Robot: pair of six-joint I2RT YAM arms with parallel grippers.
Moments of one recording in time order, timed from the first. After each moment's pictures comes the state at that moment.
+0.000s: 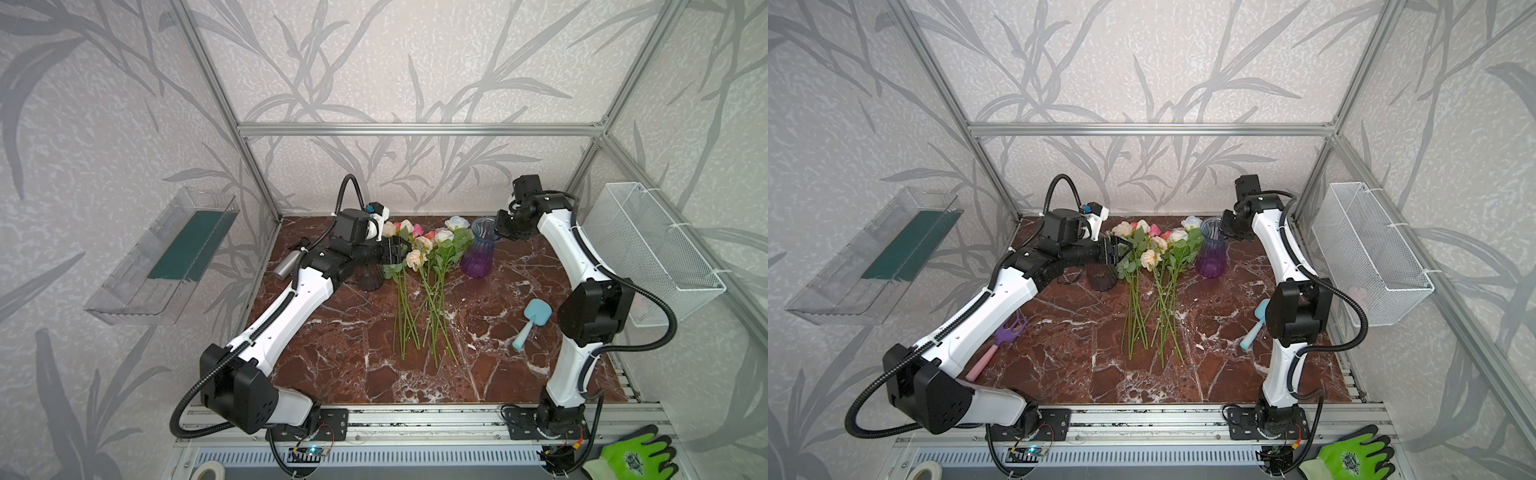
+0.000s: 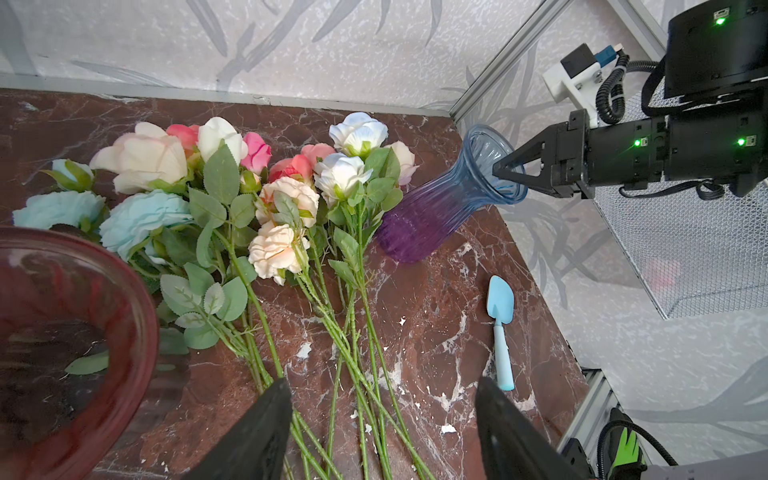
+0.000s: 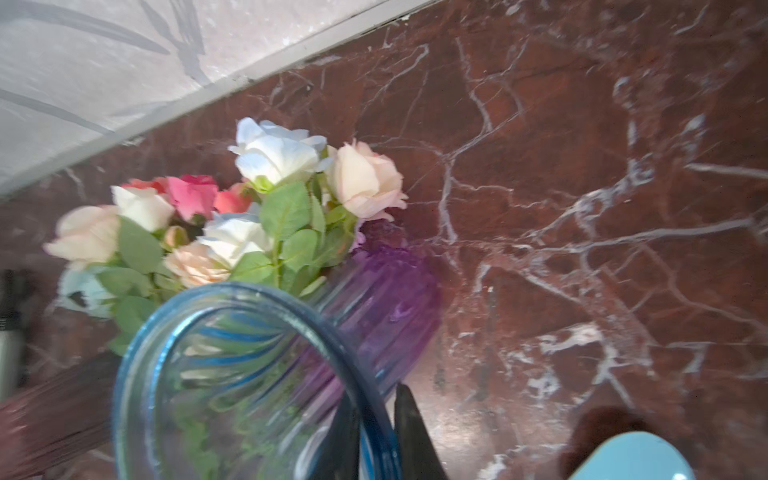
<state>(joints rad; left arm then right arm) -0.43 1.41 1.33 -0.48 0.34 -0.40 0.11 1.95 1.98 -1.06 -0.13 0.42</state>
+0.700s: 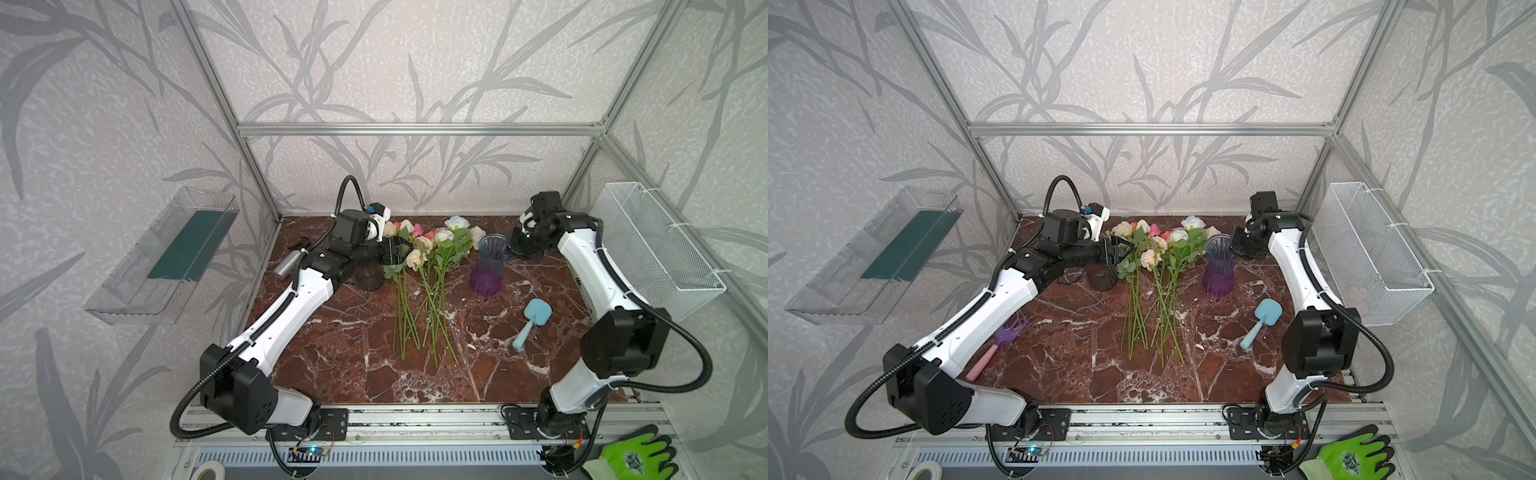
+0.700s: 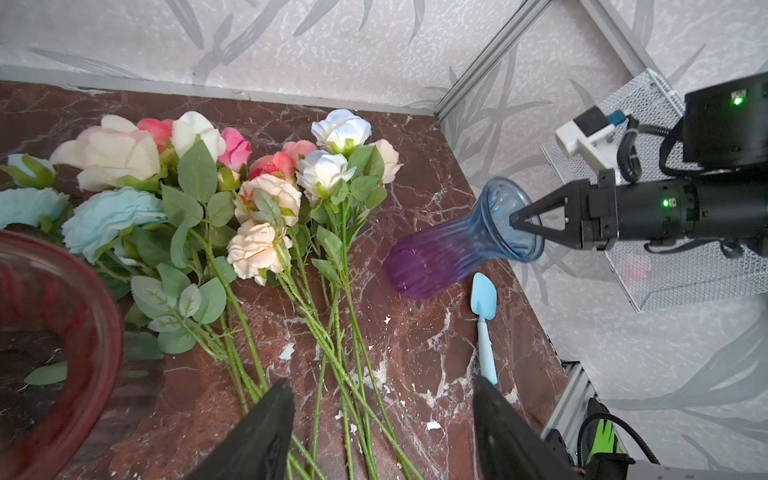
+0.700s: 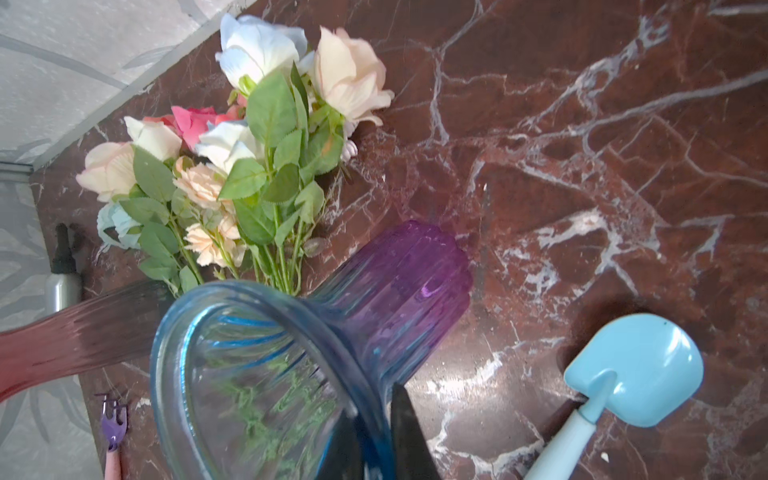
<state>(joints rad) -0.43 1.41 1.31 -0.44 0.40 -0.42 0.06 1.64 1.60 -1.06 -0.24 0.44</state>
